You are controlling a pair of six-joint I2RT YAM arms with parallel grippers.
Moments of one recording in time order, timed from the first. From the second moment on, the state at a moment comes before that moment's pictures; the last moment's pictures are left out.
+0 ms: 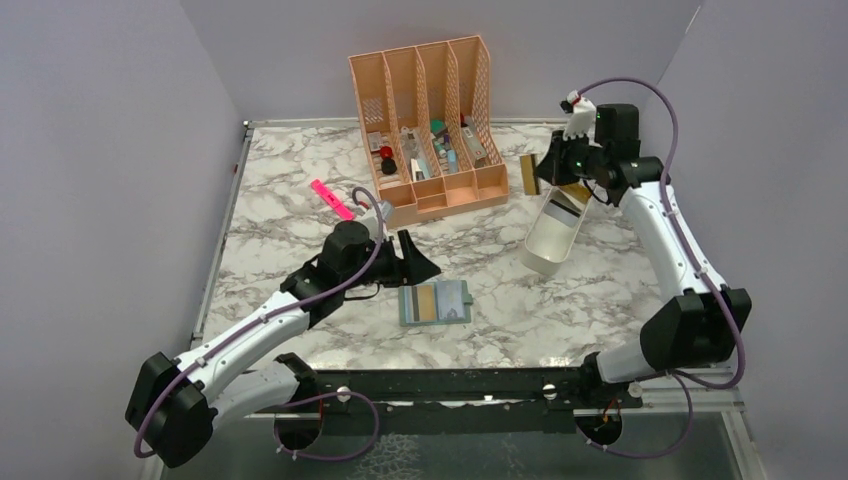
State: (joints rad) left arm -0.68 1.00 0.63 -0.08 0.31 -0.78; right arm 0.10 1.50 1.46 -0.61 -0.34 -0.06
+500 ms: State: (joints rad) left arm -0.68 0.88 0.63 0.05 0.33 -0.94; right arm 0.39 1.23 0.86 0.16 -0.92 0.69
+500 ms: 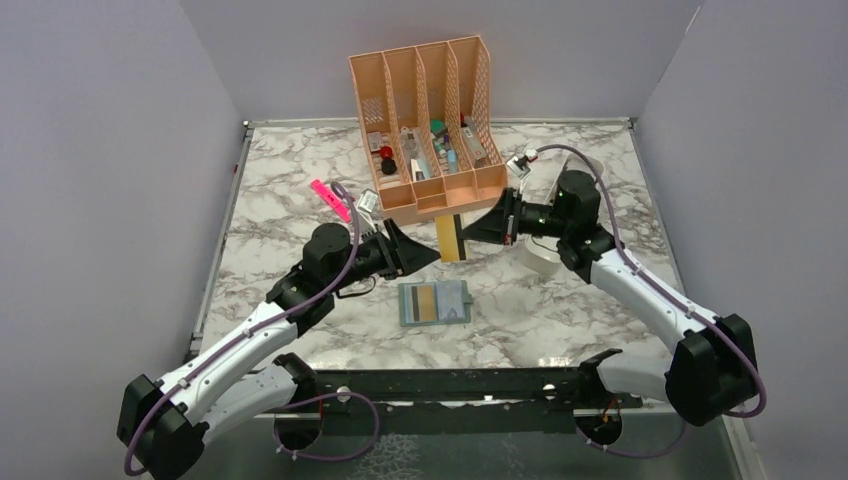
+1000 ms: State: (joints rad) left arm -0.68 0.86 0.58 0.28 0.38 -1.08; right arm 0.48 1.21 0.72 0.59 -1.00 1.02
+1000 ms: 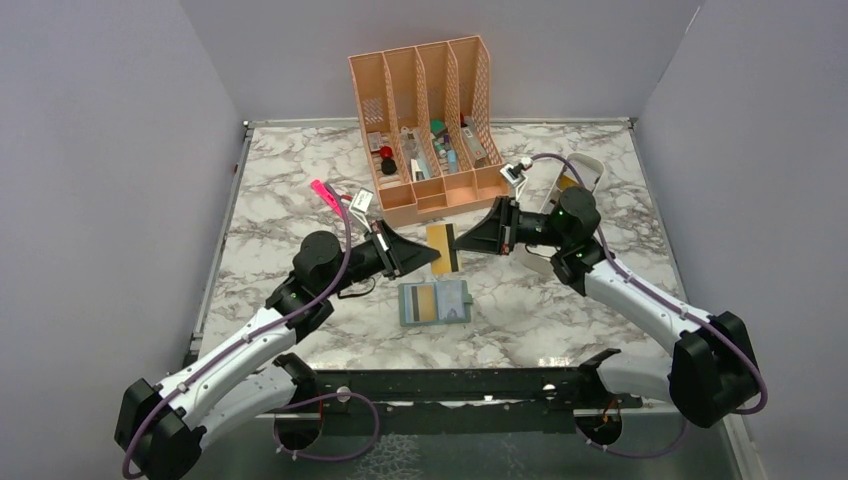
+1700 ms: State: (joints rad) left arm -0.67 0.89 0.48 0.04 0.25 -0.96; right arm 0.51 1.28 0.68 0.08 -0.64 0.62
